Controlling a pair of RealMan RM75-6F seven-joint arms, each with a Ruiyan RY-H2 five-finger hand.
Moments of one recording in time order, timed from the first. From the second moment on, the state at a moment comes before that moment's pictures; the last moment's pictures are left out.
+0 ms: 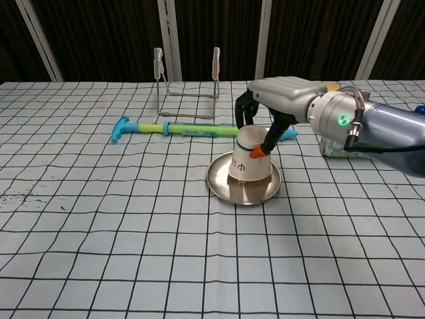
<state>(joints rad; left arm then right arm) -0.06 -1.09 -0.11 -1.50 1.39 1.49 -0.06 0.87 -1.67 0.24 -1.34 -1.12 0.93 -0.36</state>
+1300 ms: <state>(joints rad) -0.07 -1.09 -0.11 -1.50 1.39 1.49 -0.06 0.87 -1.67 0.22 -1.41 -1.19 0.96 -0.39</state>
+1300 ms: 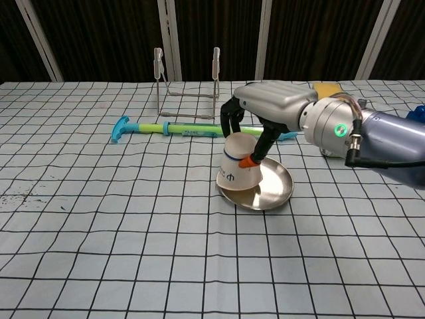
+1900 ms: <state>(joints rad) -0.06 -1.09 -0.11 -1.50 1.39 1.50 -0.04 0.84 -1.56 0.25 -1.46 -1.16 1.04 -0.48</state>
